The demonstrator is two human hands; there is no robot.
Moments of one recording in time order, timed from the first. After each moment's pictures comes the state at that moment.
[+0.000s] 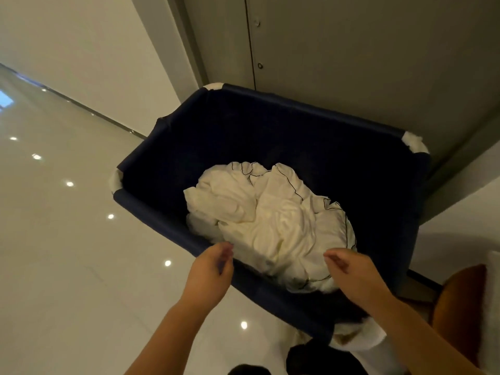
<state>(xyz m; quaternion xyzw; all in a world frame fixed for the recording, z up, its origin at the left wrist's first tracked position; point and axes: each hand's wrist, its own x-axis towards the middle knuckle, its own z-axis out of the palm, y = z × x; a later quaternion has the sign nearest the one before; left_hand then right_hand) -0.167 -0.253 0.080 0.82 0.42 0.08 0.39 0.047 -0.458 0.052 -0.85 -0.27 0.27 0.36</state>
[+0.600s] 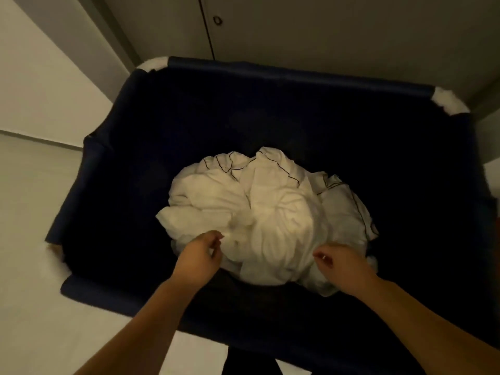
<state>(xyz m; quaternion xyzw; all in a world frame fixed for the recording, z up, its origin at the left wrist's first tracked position) -0.074 0.010 -0.026 0.89 0.28 -0.11 0.35 0.060 -0.275 -0.039 -0.88 -0.22 0.34 0.23</state>
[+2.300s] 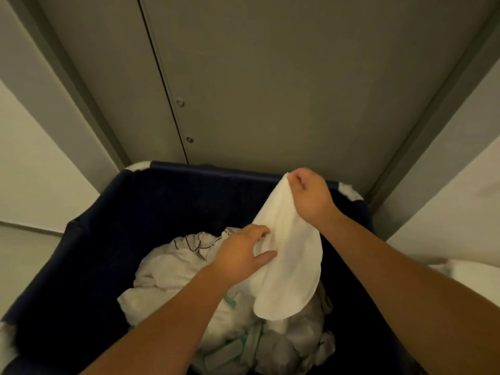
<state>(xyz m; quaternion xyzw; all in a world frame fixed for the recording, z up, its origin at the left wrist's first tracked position) 0.089 -0.116 0.112 0.94 0.02 0.02 0.33 0.209 -0.250 0.197 -0.86 -0.19 0.03 0.47</state>
